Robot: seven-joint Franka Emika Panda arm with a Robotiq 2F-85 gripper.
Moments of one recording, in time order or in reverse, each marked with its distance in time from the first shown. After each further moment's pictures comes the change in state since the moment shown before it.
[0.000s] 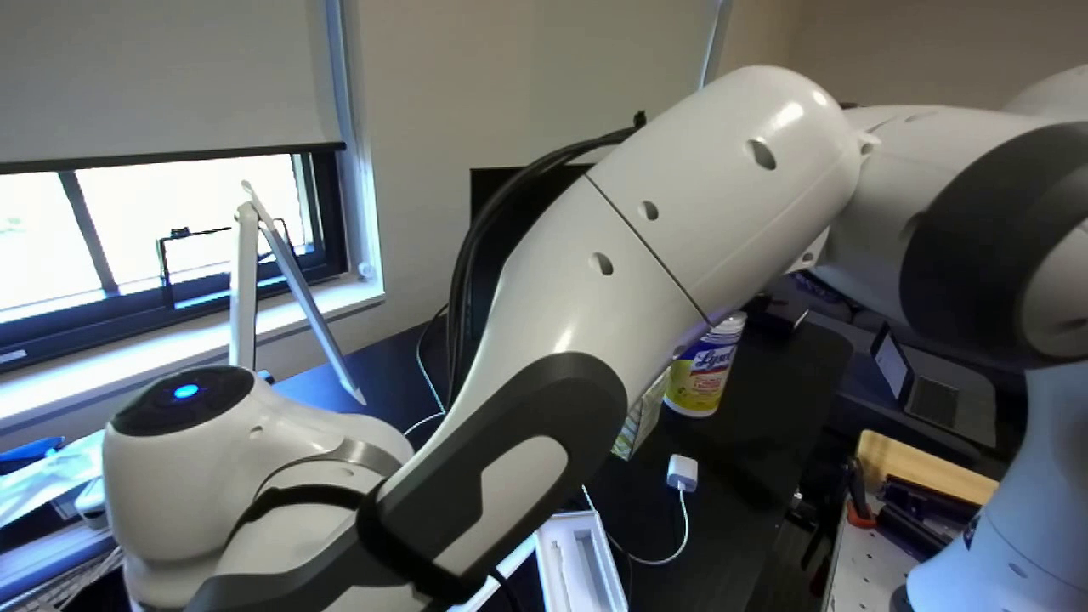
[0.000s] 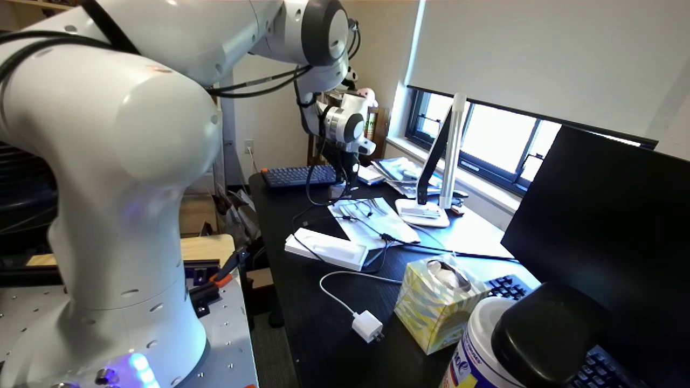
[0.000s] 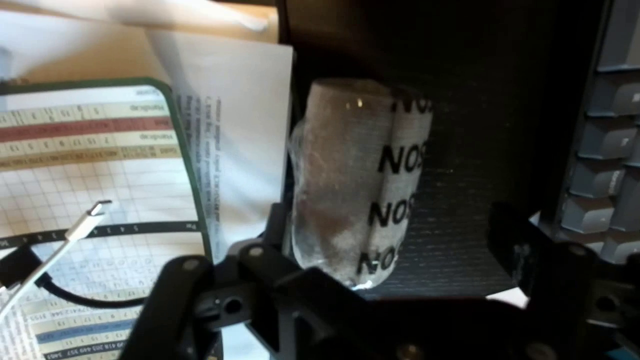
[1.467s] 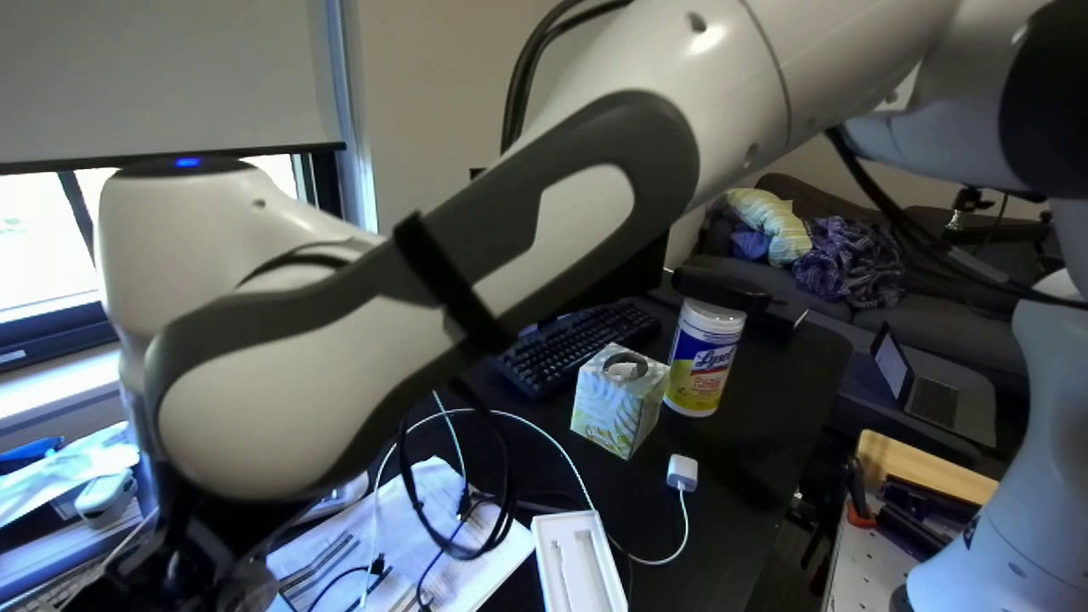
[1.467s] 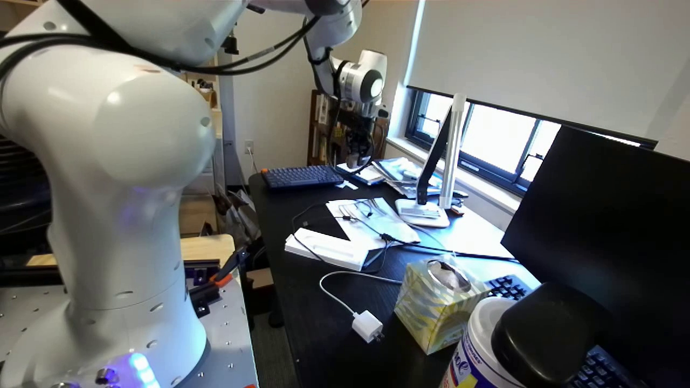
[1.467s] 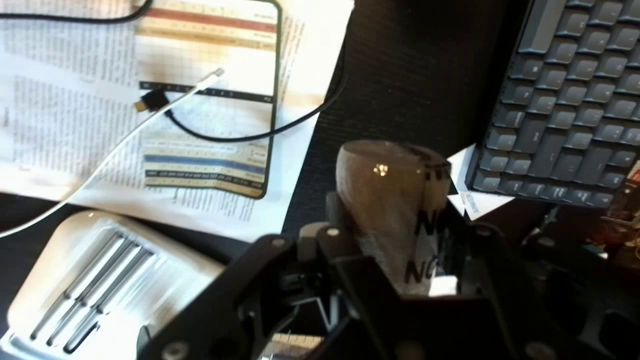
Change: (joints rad) arm -0.092 -0.259 0.038 -0.103 0.001 -0.146 -0.261
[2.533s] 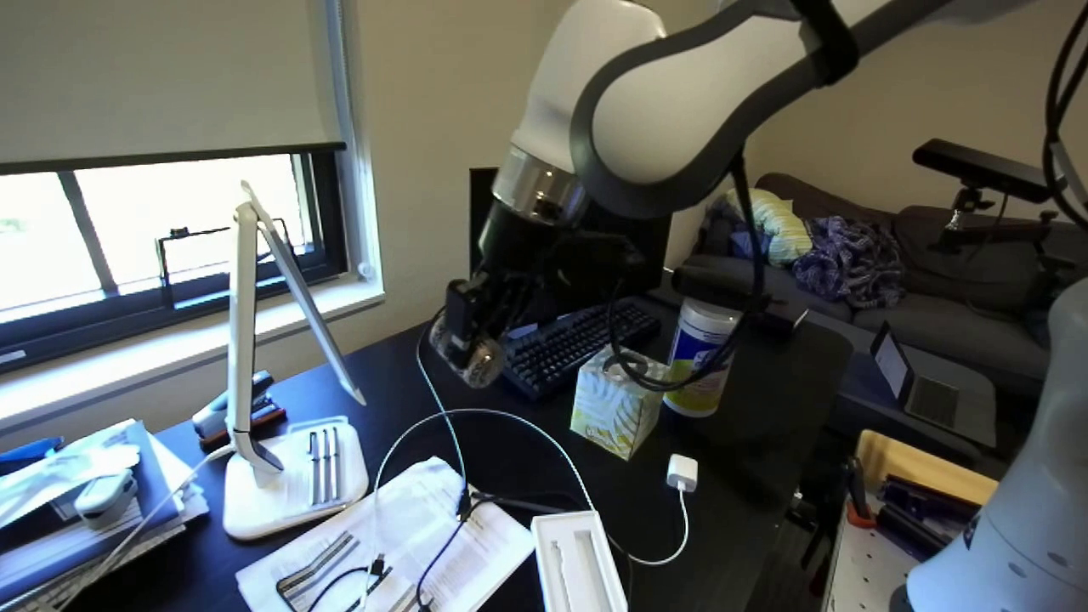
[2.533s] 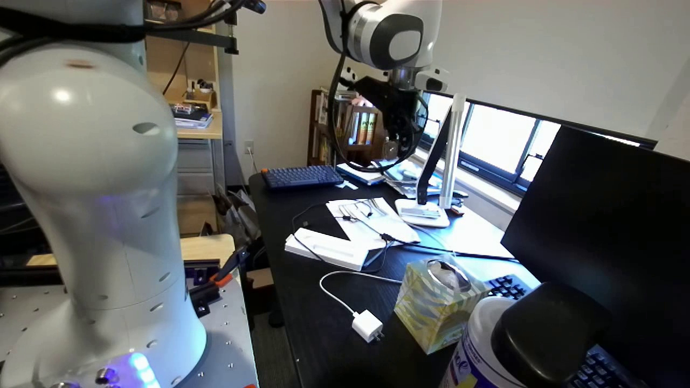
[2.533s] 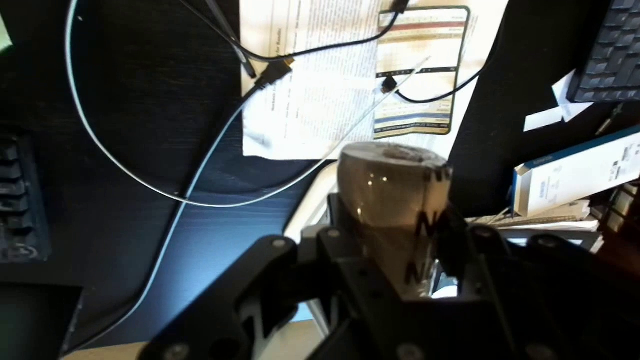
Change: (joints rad) arm -0.383 -0.714 0.059 -0.829 0.245 0.294 -0.311
